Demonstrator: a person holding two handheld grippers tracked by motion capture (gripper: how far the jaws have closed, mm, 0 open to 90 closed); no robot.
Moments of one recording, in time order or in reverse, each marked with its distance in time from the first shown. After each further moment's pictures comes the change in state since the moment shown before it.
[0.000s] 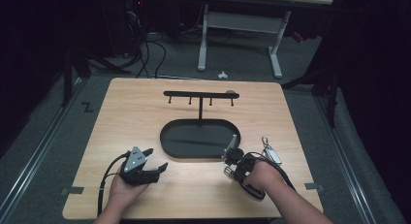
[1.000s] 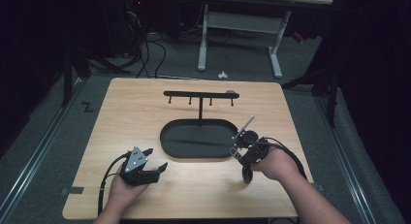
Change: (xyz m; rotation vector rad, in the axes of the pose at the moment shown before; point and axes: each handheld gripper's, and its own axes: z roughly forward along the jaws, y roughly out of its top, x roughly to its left) left arm -0.001 0.000 0.000 0.004 0.018 0.012; right arm -0.012 -0.011 -0.077 -0.184 -0.017 0.082
